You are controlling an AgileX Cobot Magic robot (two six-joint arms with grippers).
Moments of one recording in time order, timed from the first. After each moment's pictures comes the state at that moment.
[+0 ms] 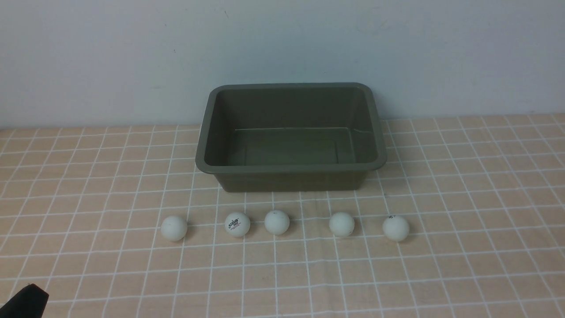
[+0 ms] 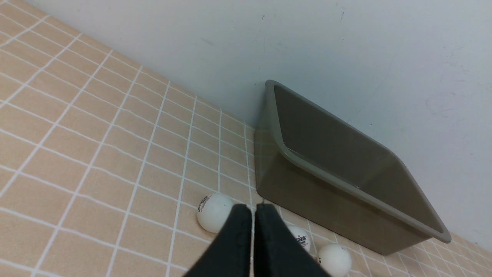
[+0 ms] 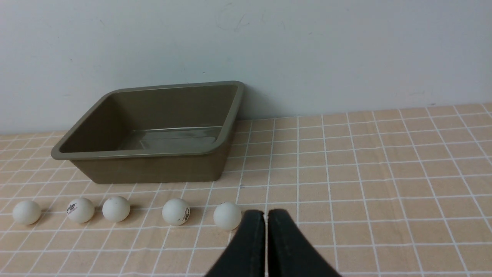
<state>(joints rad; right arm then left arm) 0.10 0.01 -0.62 0.09 1.02 0.13 0.01 -0.01 0.03 -0.62 0.19 -0.01</state>
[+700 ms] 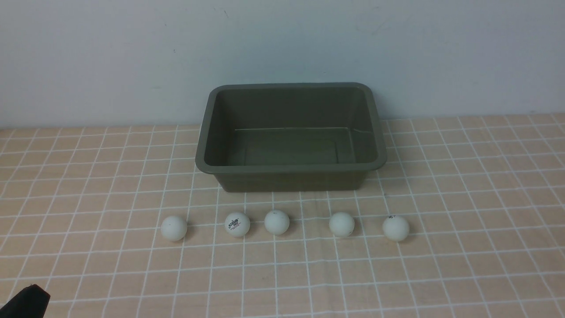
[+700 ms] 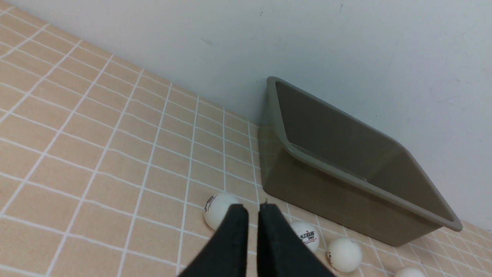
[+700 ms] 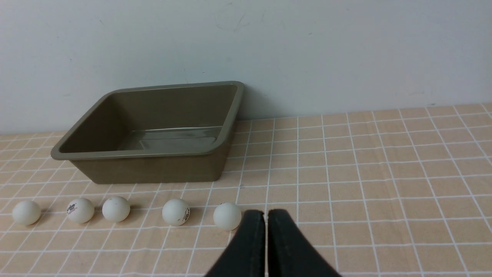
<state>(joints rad) 0.10 0.01 -0.62 0.09 1.02 0.13 0.01 -0.01 0.03 -0.62 0.20 0.06</state>
